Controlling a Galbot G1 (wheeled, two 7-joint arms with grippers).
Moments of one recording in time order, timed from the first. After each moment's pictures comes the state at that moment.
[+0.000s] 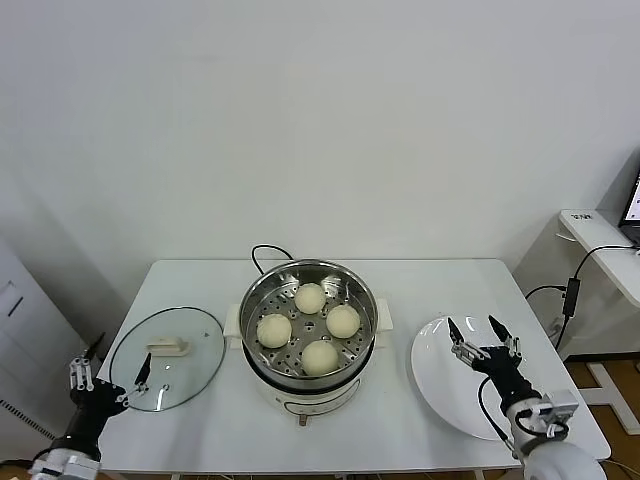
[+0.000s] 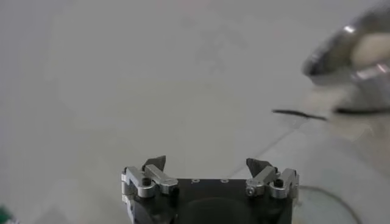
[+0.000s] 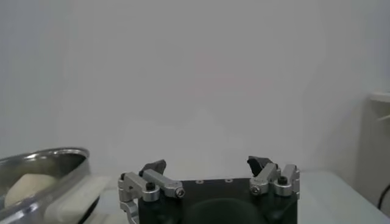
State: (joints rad) left arm 1.62 -1.38 -0.92 -2.01 0.52 -0.25 0.18; right arm -1.55 0.99 0.62 1.96 0.67 0.04 0.04
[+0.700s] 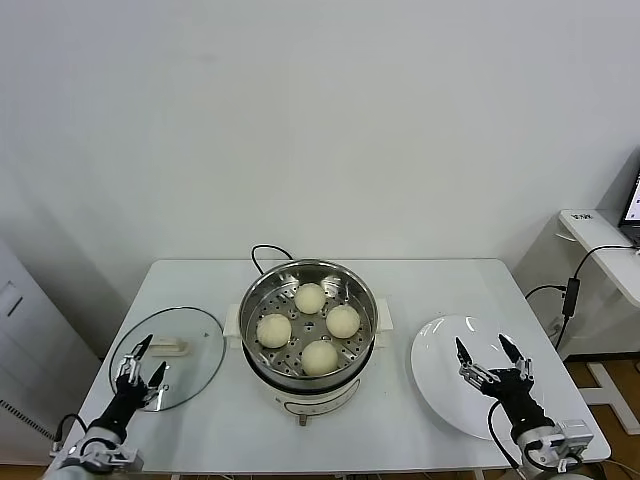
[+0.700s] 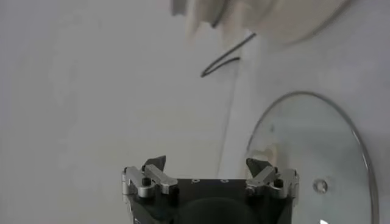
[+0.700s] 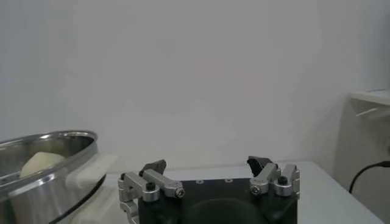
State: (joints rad) left arm 1.38 -1.32 -0.83 -1.61 1.24 -0.41 -0.06; right arm -1.68 1.06 0.70 2.03 0.60 0.04 0.02
